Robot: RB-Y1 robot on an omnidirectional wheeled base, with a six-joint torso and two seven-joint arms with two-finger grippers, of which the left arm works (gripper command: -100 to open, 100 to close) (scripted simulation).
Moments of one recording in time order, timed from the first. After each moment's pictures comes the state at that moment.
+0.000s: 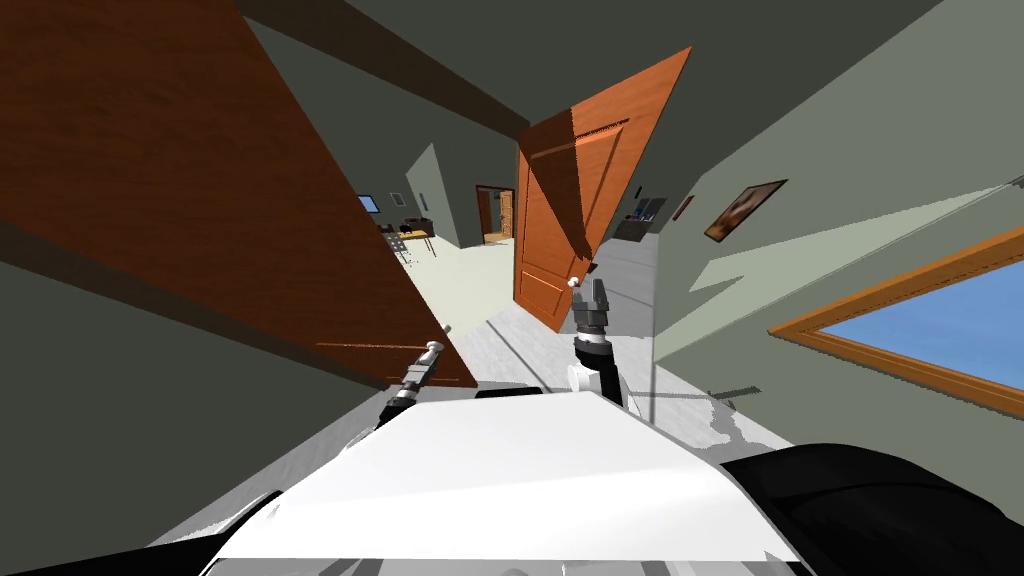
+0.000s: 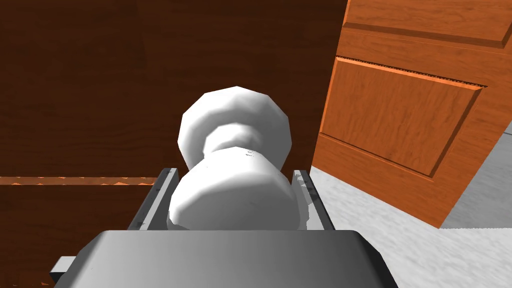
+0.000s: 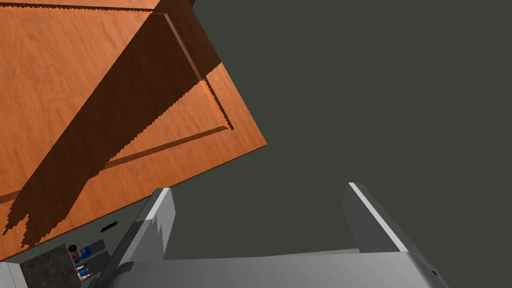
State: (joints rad) arm 0.11 0.50 -0.31 -0.62 0.26 -1.11 1.91
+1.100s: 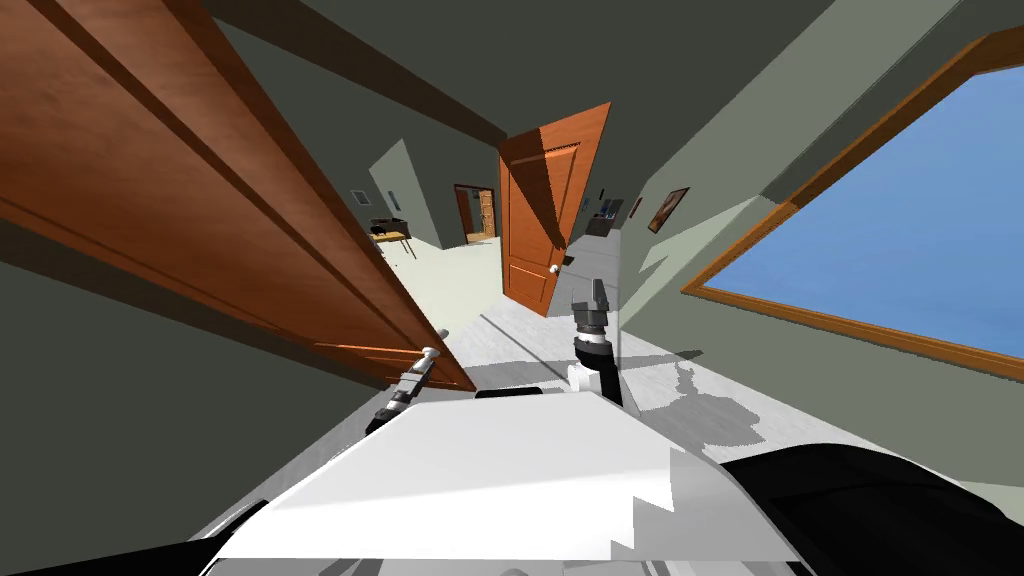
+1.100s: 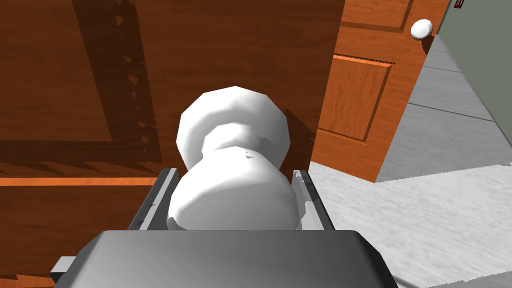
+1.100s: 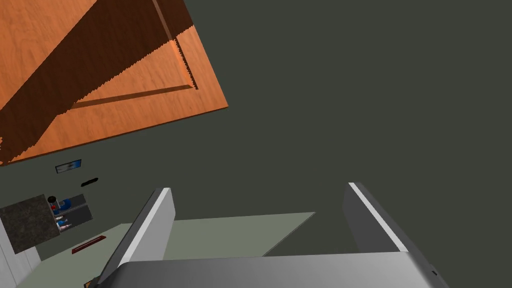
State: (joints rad) arm 0.13 0.54 -0.34 -0.56 0.24 -1.22 1.96
